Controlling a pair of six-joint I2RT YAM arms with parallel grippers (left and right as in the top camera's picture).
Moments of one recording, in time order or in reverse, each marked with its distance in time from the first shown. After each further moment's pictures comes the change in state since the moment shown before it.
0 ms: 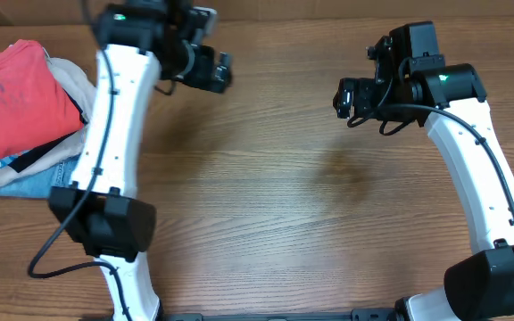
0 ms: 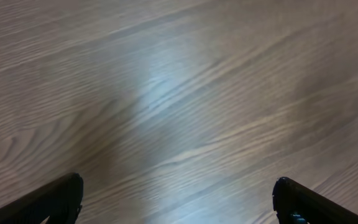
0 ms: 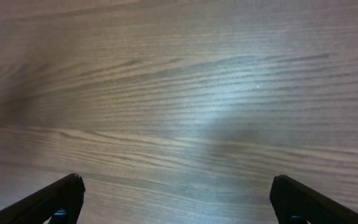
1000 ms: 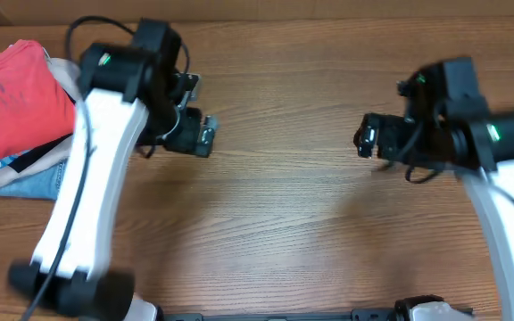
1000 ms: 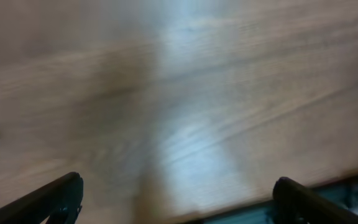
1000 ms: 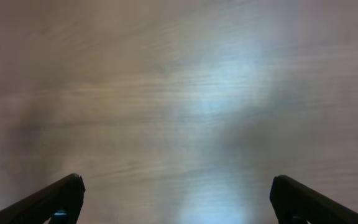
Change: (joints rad) left arm -0.024 -0.387 -0.349 -0.239 -0.148 -0.104; right arm 0.000 -0.366 -0.117 -0.227 0.029 0.105
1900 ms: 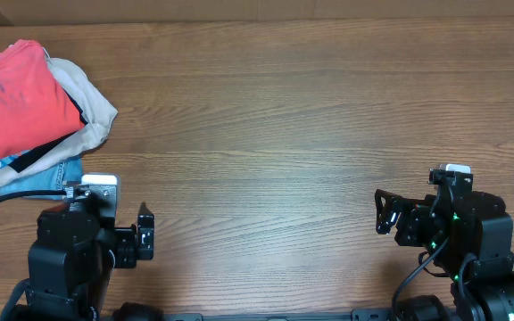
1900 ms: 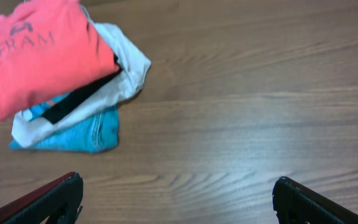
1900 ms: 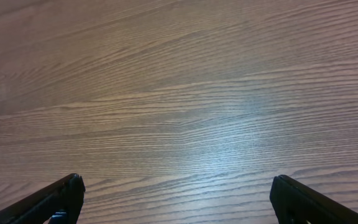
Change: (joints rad) left arm 0.000 -0.997 -0.696 0.355 -0.367 -0.019; right arm 0.000 -0.688 -0.601 0.251 0.101 0.000
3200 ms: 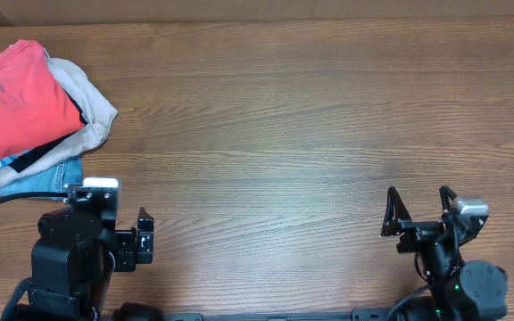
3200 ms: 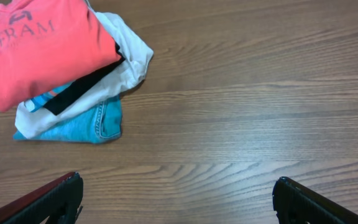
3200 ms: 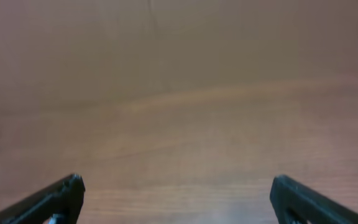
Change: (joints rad) left arm 0.000 0.002 -0.004 -0.029 -0.008 0.000; right arm -0.056 -0.568 -0.504 0.554 0.062 -0.118
